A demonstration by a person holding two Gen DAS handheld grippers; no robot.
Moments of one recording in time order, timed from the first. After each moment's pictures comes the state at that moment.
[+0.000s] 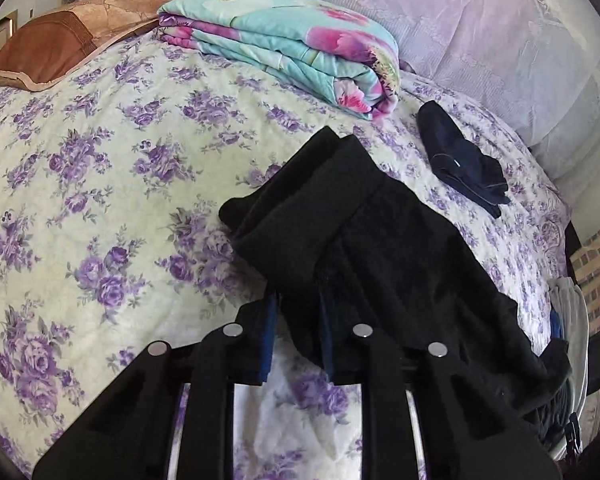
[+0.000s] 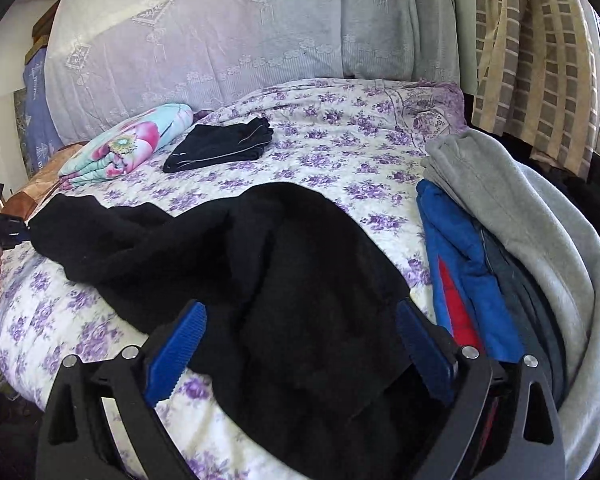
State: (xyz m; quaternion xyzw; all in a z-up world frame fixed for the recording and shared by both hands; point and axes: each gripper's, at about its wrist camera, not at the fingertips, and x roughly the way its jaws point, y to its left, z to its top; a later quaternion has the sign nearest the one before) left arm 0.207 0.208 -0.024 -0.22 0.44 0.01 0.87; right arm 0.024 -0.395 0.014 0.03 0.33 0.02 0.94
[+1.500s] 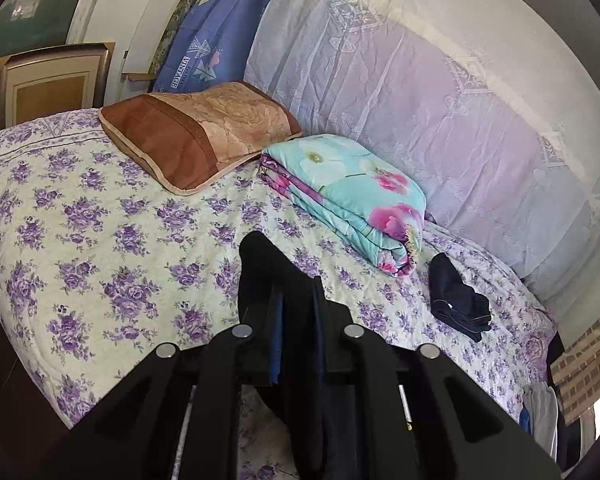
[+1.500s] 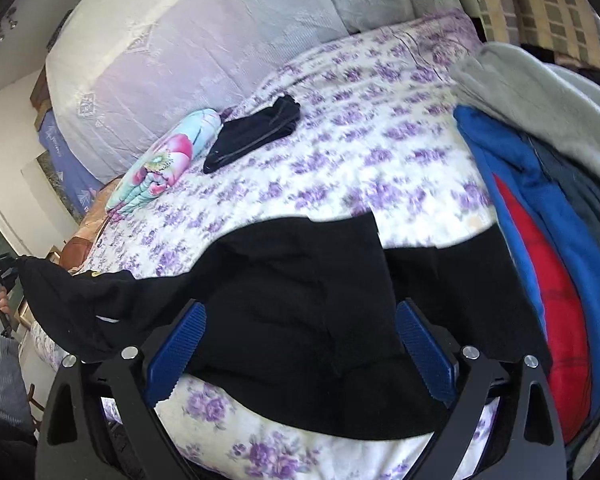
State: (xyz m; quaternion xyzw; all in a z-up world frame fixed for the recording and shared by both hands) left arm 0.082 0.330 0.115 -0.28 0.26 0.13 0.91; right arm 0.032 -0.404 -0.008 0.17 0.36 0.09 0.92
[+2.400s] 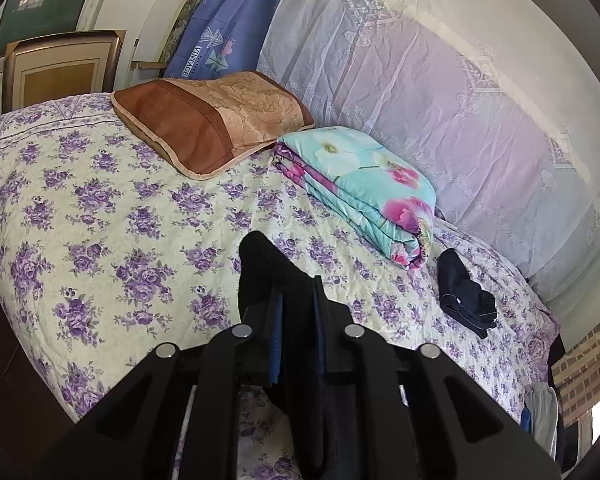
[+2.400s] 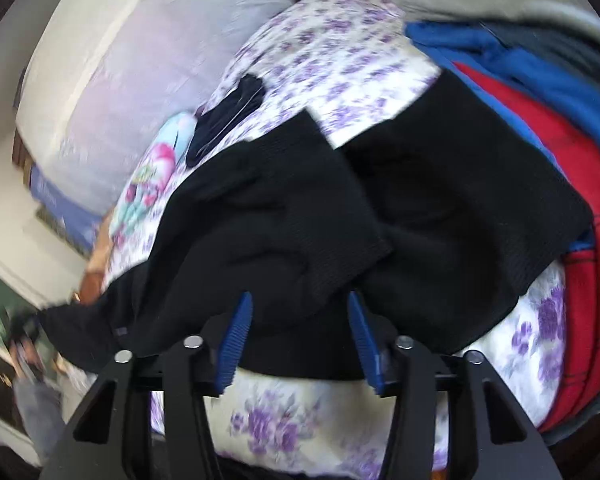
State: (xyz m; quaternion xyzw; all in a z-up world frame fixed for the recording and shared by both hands) left arm 0.072 0.345 0.091 -0.30 0.27 0.14 0.90; right arm 0.015 -0.421 -0.077 0.33 0.38 0.07 0.86
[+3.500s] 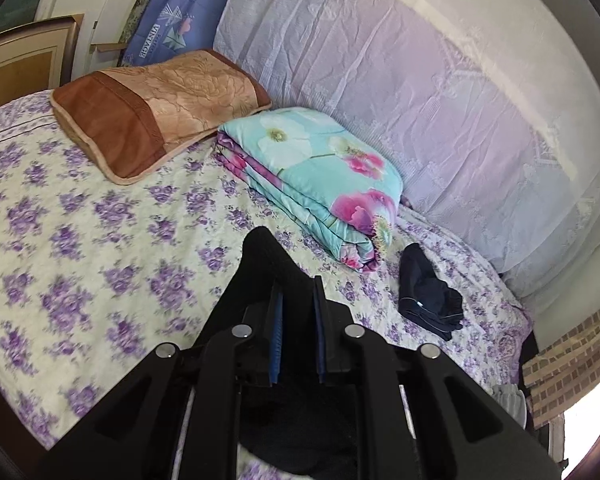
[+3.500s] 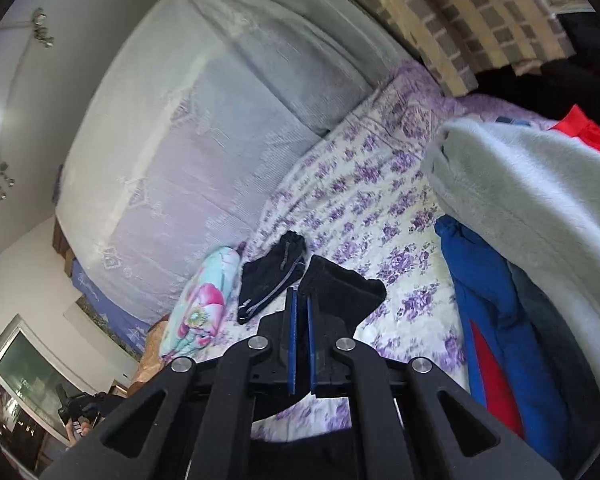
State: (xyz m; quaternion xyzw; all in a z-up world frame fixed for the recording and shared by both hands) left arm 0.186 0.318 0.132 -0.31 0.32 0.08 0.89; right arm 0.116 -0.528 0.070 0.37 0.24 0.08 0.89
